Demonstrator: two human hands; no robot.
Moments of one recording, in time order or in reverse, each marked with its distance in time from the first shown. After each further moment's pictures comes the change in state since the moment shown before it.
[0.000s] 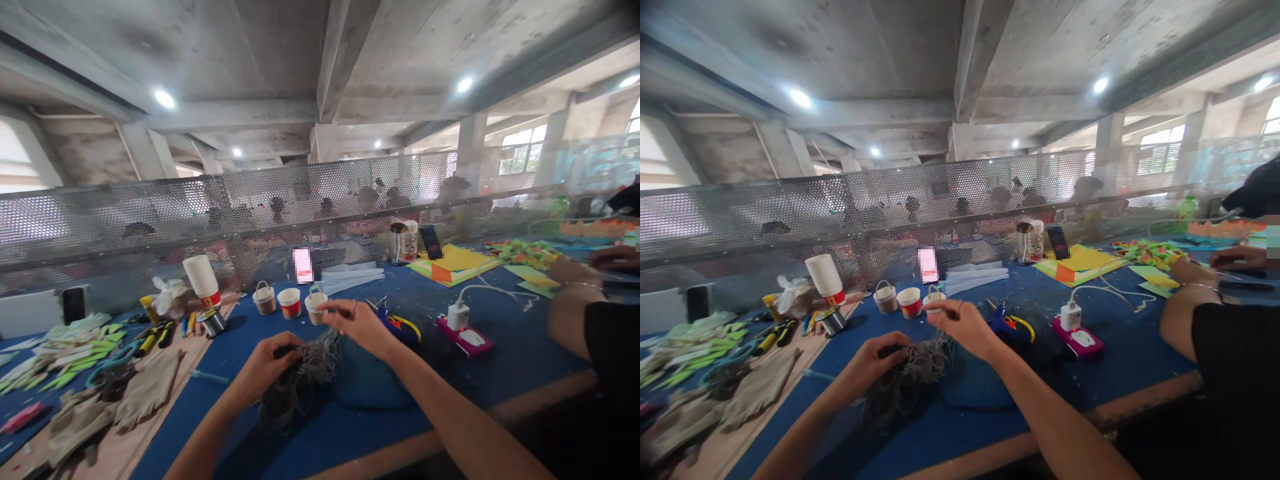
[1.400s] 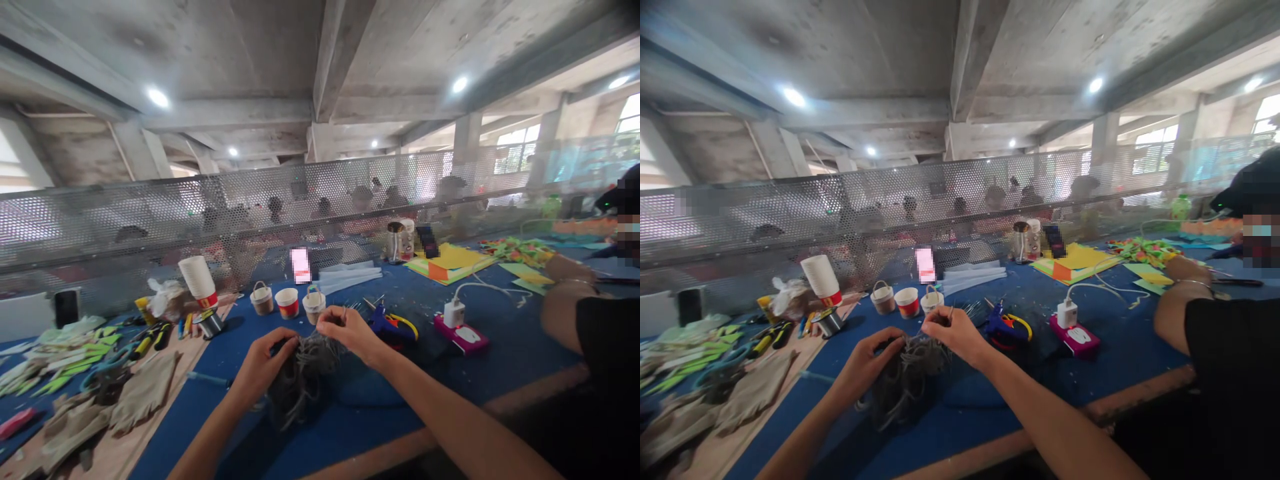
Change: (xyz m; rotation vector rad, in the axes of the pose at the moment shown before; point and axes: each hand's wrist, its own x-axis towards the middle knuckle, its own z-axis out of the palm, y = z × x) left_hand 0.000 0.007 0.006 -0.024 0.174 0.005; right_hand 0.001 0.016 0.020 0.082 0.020 0.011
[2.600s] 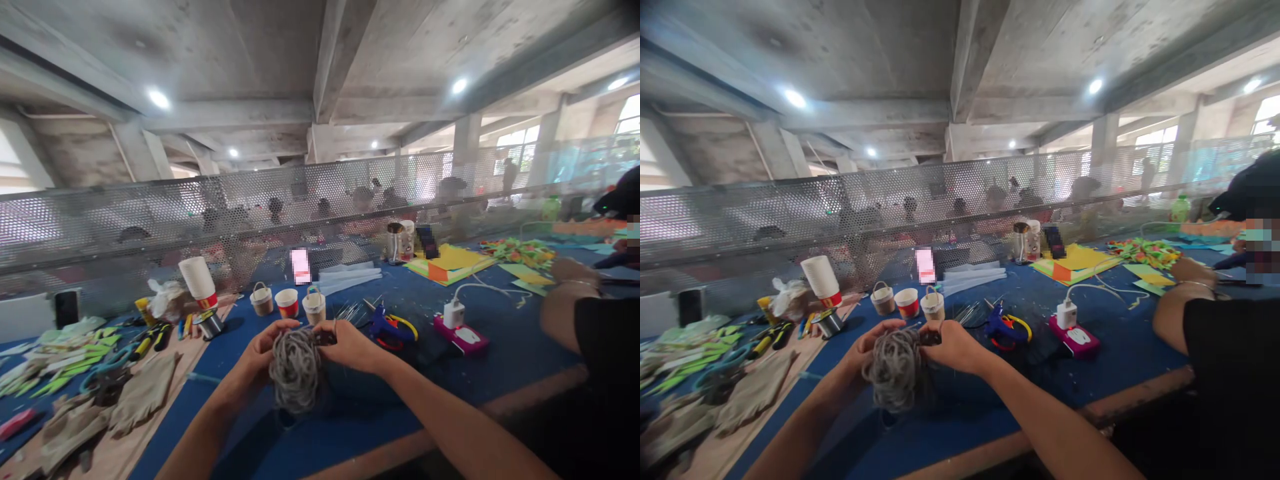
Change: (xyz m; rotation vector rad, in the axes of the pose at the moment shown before) left_hand 0.000 -0.011 -0.005 -0.696 -0.158 -0.157; right_hand -0.002 0.008 0.004 0.002 -0.195 0.036
